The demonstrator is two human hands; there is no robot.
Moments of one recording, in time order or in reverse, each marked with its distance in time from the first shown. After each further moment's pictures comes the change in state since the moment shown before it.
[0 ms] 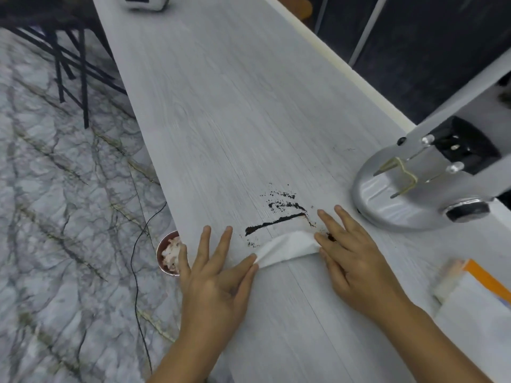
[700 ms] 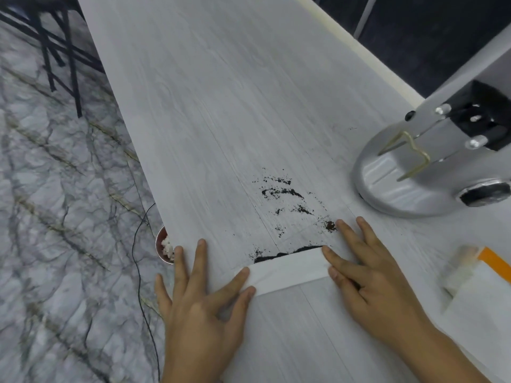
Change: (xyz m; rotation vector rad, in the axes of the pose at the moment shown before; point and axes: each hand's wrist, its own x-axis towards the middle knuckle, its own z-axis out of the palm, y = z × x) left_hand -0.038 0.005 0.009 0.166 -0.074 -0.190; right_hand -0.046 0.006 0.005 0.129 -0.104 0.231
